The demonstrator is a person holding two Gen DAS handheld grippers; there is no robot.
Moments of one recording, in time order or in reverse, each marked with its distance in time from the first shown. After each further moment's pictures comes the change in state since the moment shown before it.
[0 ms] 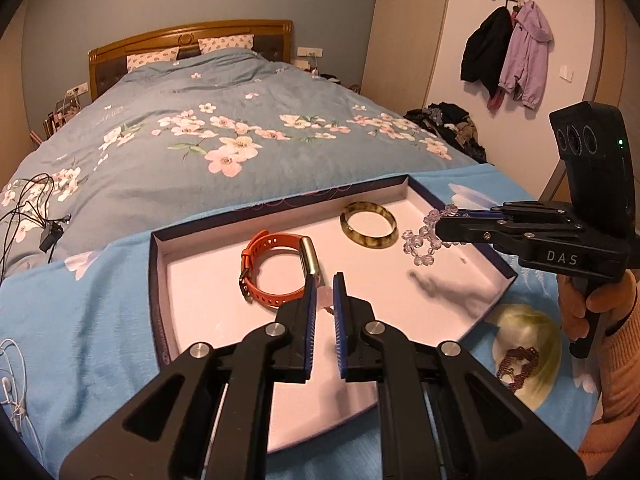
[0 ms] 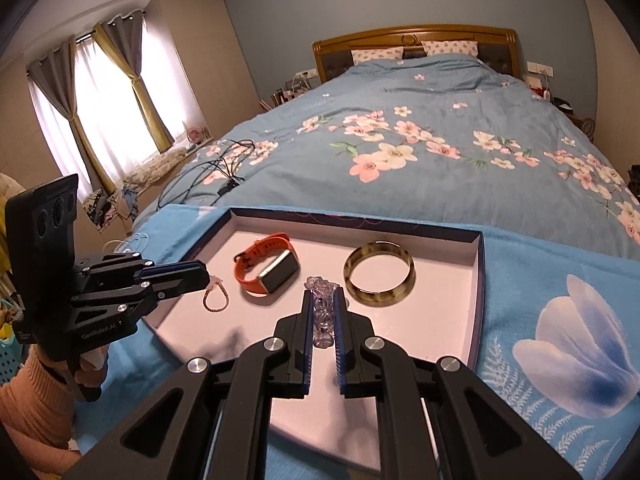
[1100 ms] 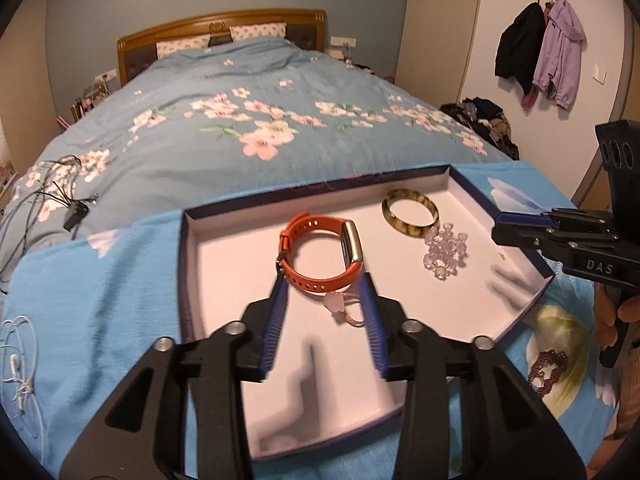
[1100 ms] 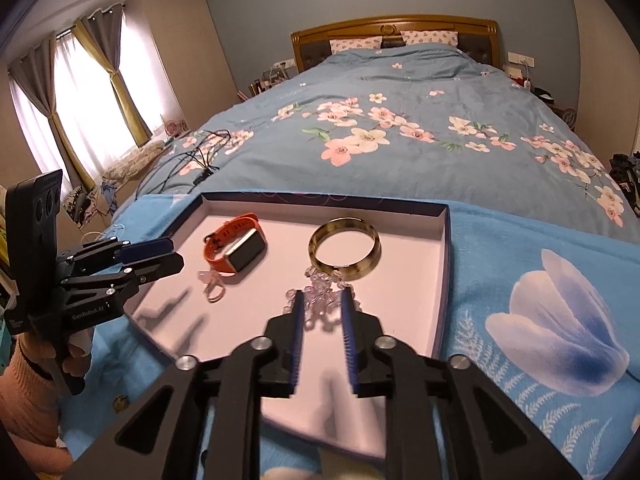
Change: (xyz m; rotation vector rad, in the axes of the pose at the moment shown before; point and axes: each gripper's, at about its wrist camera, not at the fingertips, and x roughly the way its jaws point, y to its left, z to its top) left arm 0.004 0.011 -0.005 -0.043 0.018 0.124; right arm -0.011 -0.011 -0.013 0.023 0.022 -0.074
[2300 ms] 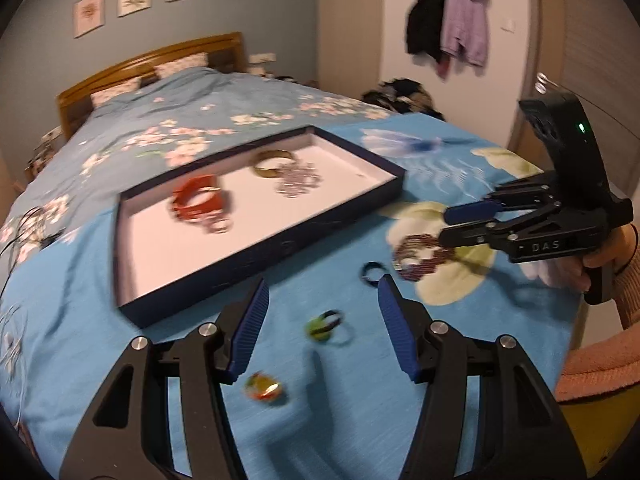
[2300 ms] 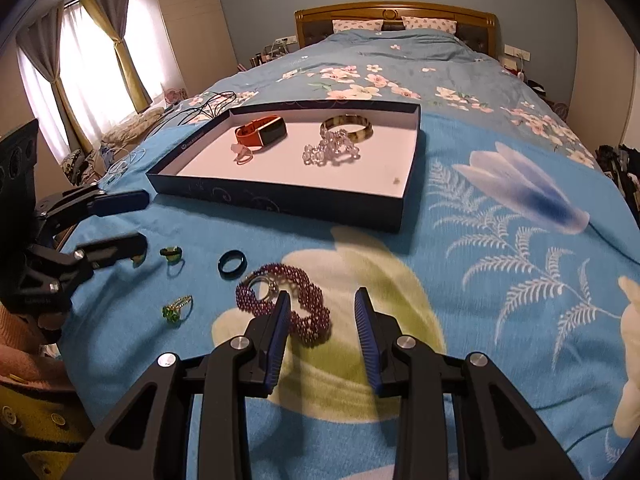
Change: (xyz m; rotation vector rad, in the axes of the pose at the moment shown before) left arm -0.087 -0.089 -0.098 0.254 -0.029 -0.180; right arm -0.064 0.016 -0.117 -0.047 0.087 -0.054
